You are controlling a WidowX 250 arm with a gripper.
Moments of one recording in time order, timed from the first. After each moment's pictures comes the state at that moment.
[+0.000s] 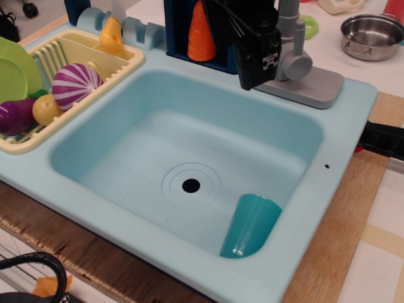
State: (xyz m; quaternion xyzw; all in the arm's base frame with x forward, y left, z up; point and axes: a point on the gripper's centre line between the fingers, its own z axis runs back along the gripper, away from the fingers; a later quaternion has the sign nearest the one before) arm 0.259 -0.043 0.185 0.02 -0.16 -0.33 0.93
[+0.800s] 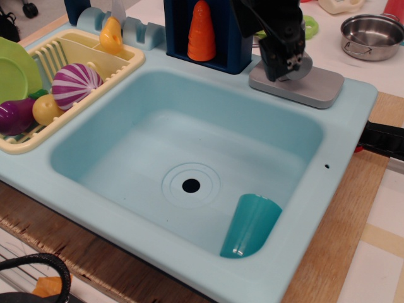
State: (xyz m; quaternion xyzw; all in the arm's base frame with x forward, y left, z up) arm 0.285 -0.057 0.182 0.06 -0.24 -0.35 0.90
